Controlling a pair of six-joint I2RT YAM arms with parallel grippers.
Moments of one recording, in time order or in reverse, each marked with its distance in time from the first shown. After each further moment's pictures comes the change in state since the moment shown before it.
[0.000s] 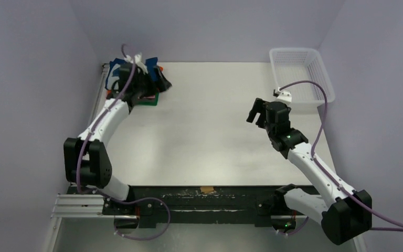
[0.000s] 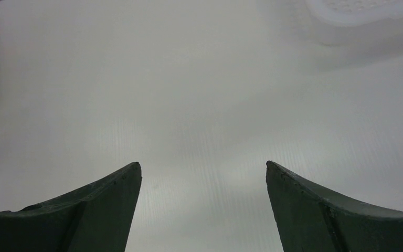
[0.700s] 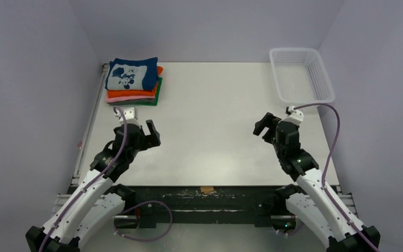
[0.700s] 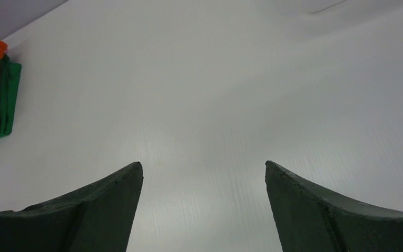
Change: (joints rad) left arm -0.407 -0.916 -0.731 -0.398 -0.638 -0.047; right arm 0.000 -0.340 -0.214 -0.054 -0.006 0.111
